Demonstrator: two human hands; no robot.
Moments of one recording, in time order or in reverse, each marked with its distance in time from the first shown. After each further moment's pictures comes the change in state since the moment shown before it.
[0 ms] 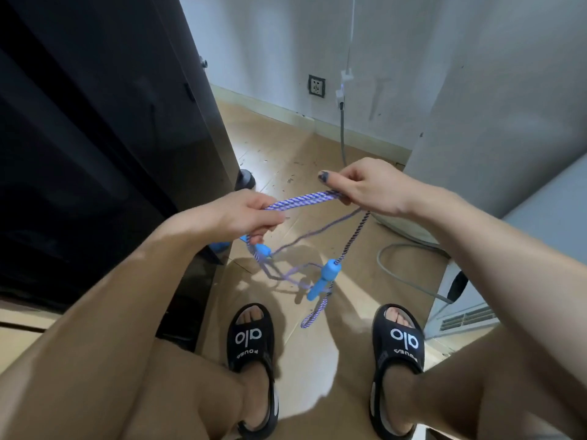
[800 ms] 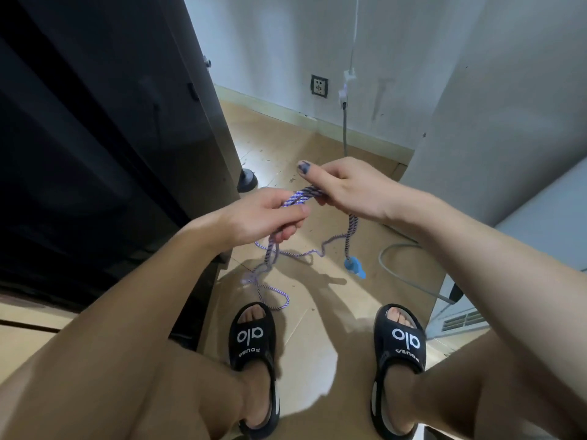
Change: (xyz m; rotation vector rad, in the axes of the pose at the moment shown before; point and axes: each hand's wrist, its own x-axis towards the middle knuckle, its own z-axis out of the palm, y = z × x) left_hand -0.008 0.026 0.019 -0.136 -0.006 0.107; right_hand 0.000 -0.033 0.008 0.139 -0.019 -0.081
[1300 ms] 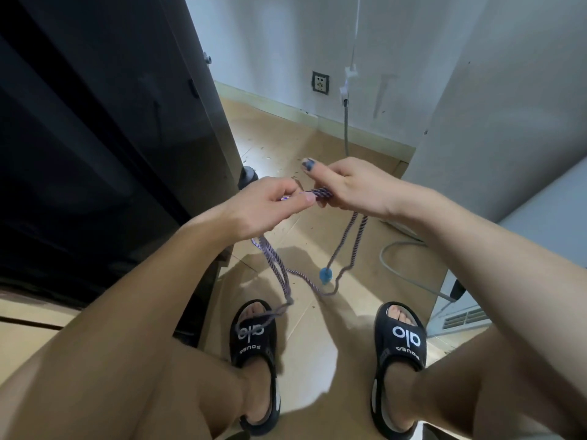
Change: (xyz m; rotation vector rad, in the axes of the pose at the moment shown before) left_hand 0.009 -0.003 -0.001 0.182 0.162 -0.017; right_hand 0.001 0.006 -0.001 0.021 -0.048 0.028
